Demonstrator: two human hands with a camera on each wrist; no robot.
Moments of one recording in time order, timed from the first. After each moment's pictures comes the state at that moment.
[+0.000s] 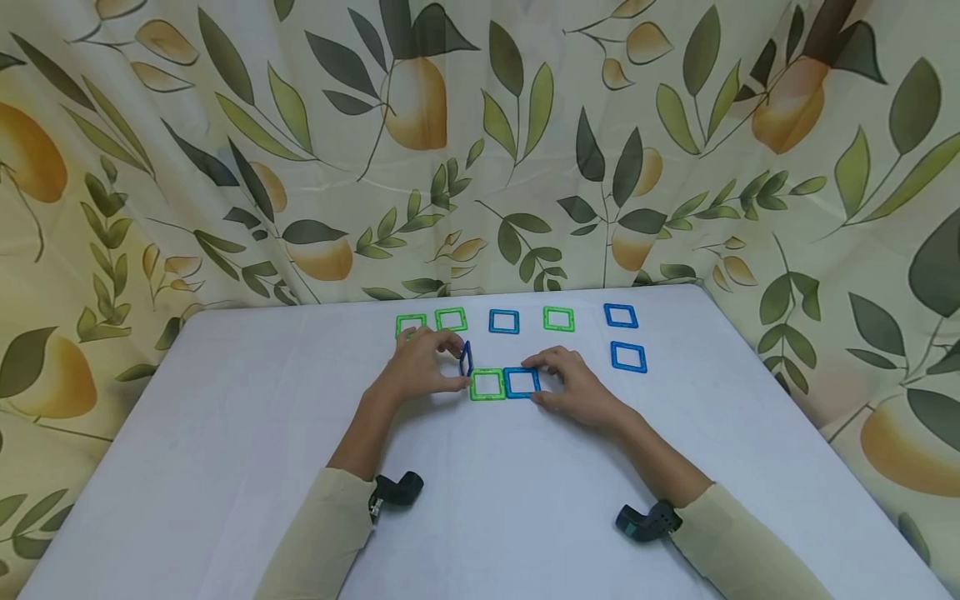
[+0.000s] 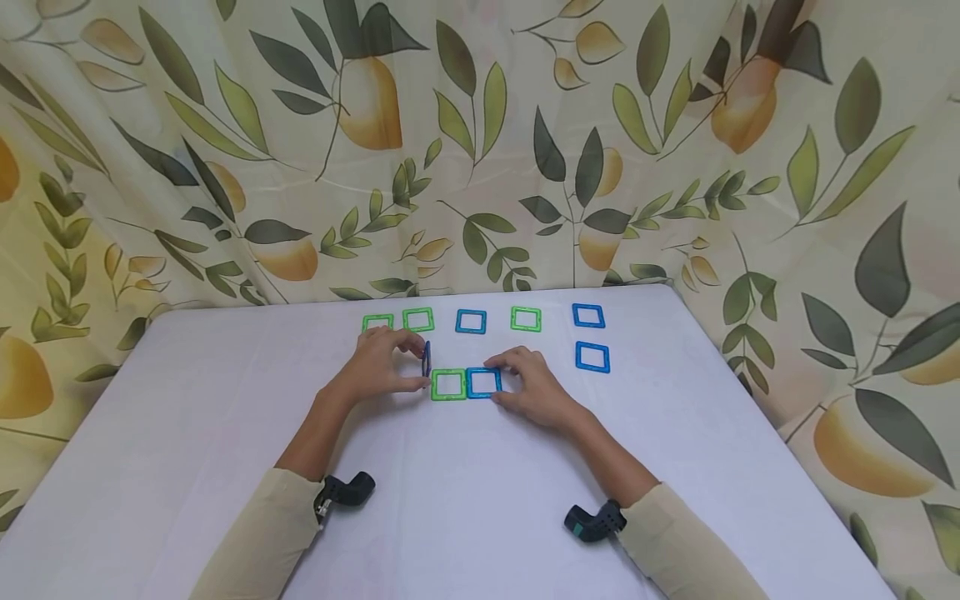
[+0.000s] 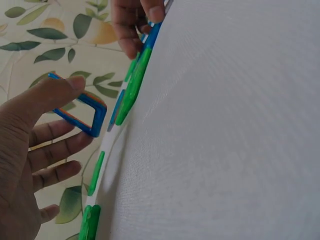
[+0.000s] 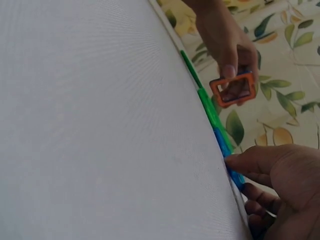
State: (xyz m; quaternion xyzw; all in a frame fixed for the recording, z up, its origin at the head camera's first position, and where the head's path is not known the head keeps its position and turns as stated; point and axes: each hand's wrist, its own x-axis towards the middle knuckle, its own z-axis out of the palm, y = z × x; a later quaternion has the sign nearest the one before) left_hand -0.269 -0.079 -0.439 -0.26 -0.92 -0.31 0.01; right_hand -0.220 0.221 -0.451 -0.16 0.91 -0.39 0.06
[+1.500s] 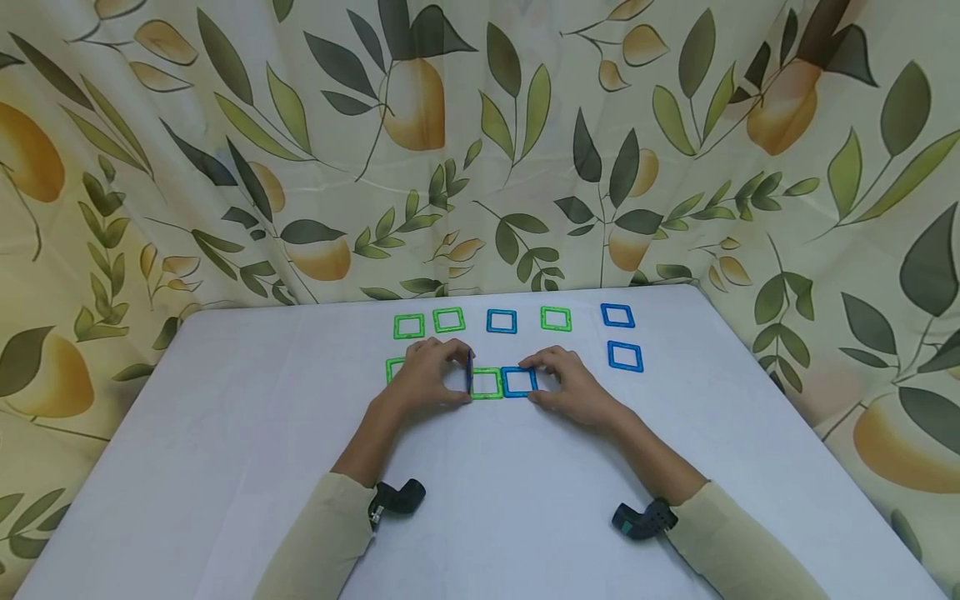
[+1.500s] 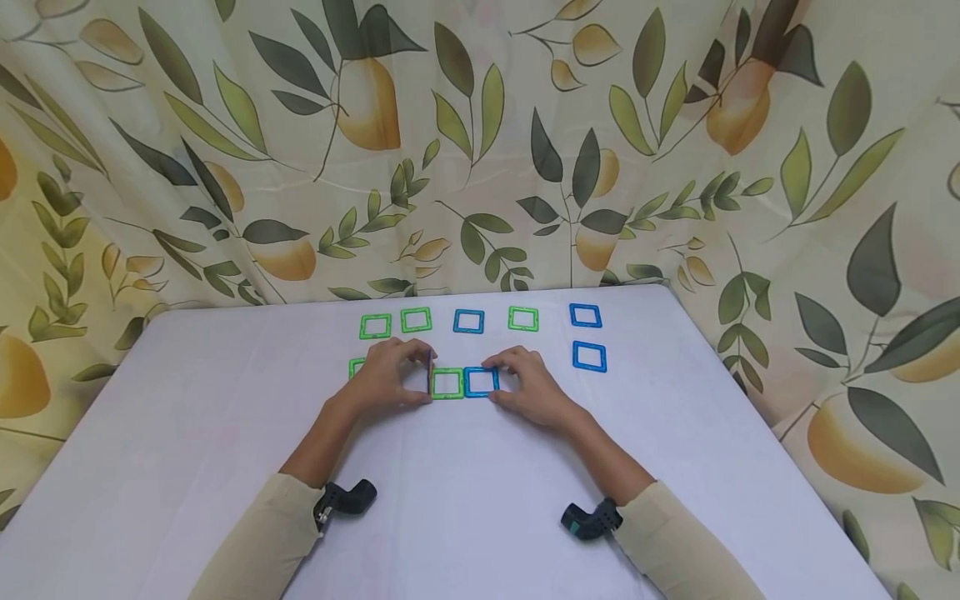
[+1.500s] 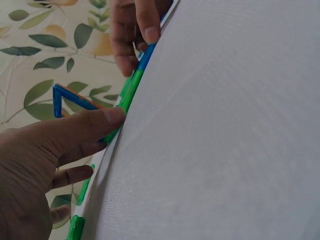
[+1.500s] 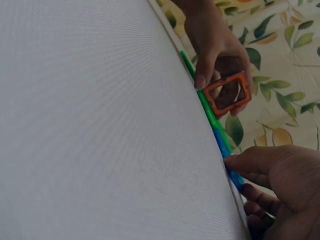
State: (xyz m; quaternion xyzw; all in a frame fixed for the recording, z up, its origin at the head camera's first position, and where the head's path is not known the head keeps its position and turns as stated) left_hand -0.256 -0.067 -0.453 -0.27 -0.91 -0.32 -0.01; right_hand -0.221 0.222 -0.453 -0.16 0.91 -0.39 0.06
